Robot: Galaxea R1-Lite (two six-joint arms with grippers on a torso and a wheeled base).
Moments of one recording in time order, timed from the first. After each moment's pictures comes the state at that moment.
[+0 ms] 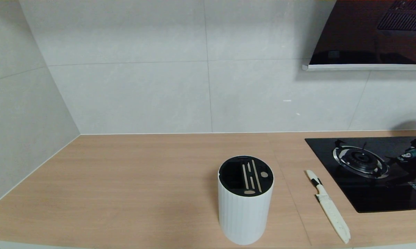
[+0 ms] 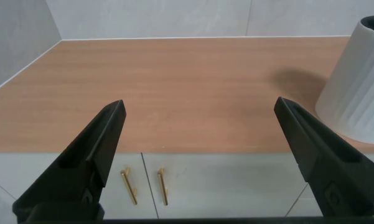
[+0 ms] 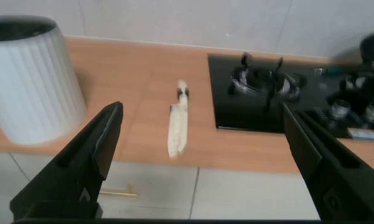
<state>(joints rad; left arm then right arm) 0.00 0.00 0.00 0.00 0.01 0.00 0.01 0.02 -0.04 -0.03 0.02 -0.09</state>
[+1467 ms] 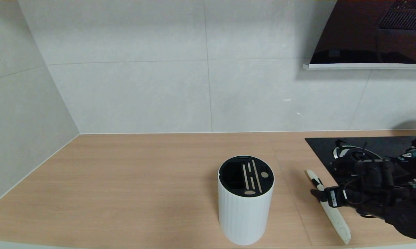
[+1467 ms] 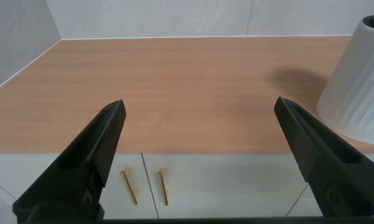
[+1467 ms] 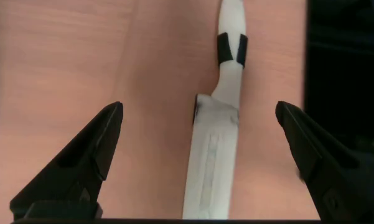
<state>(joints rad) 0.00 0.00 0.00 0.00 0.01 0.00 0.10 2.08 -0.46 -1.00 0.00 -0.07</state>
